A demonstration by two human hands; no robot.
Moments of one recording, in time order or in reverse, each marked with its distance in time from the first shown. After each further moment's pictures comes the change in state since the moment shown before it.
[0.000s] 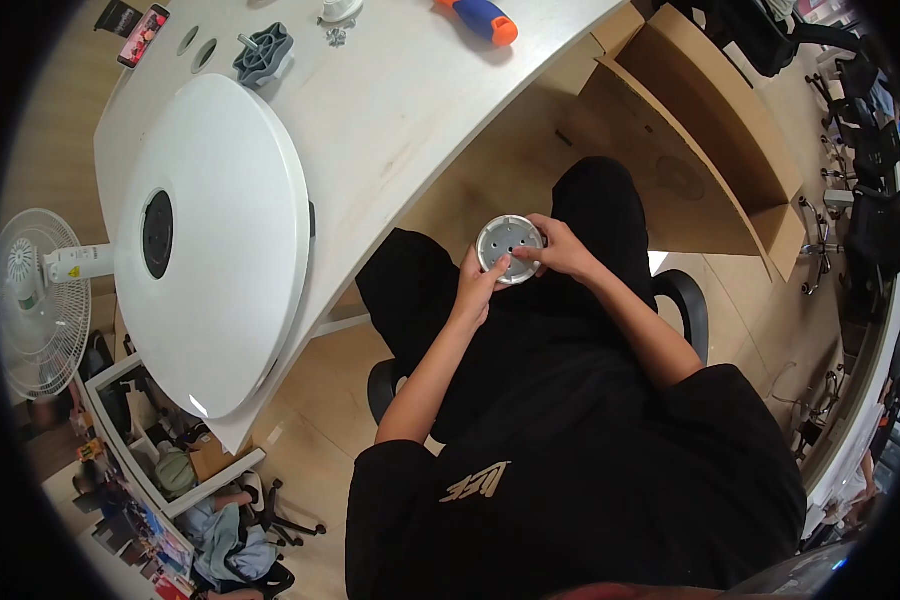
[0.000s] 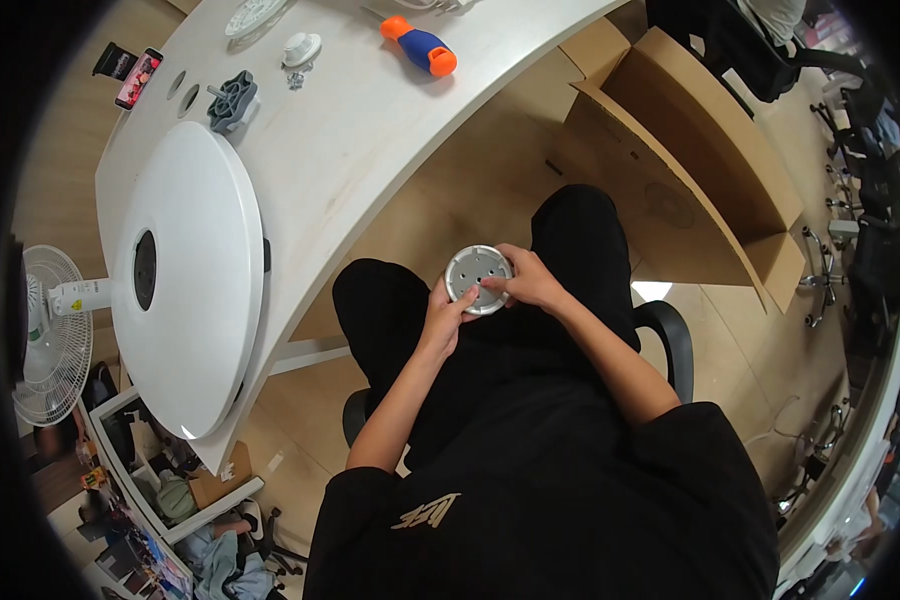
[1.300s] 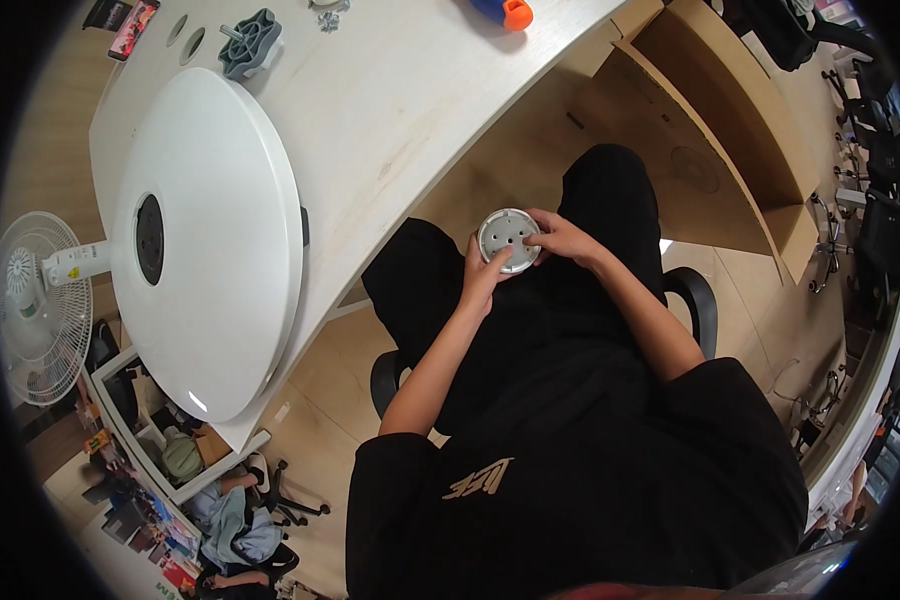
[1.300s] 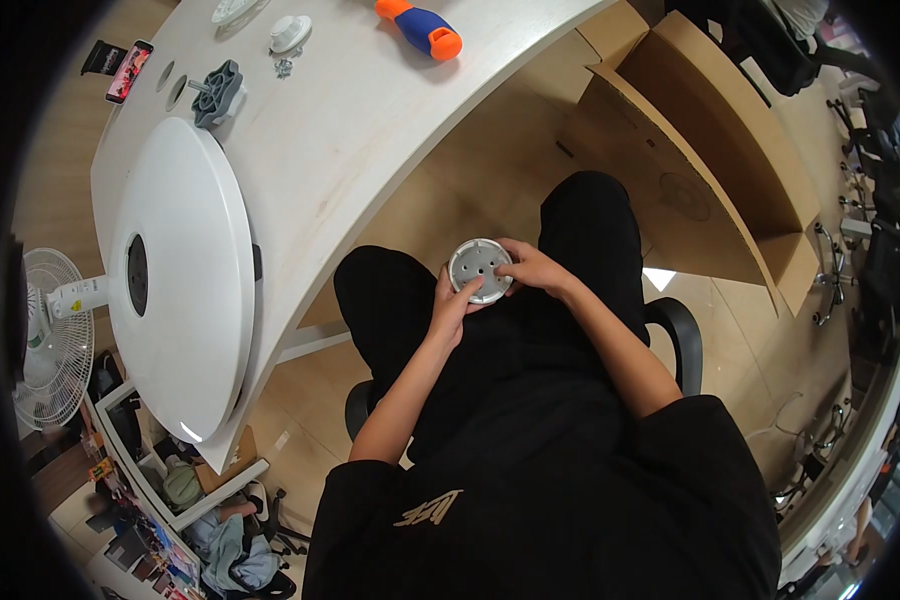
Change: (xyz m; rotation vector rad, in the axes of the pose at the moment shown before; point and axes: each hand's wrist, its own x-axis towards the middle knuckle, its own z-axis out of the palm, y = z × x) left_hand 0.013 -0.021 -0.011 0.016 0.101 -0.053; right_hand 0.032 0.047 -0.003 0.207 -0.251 0.137
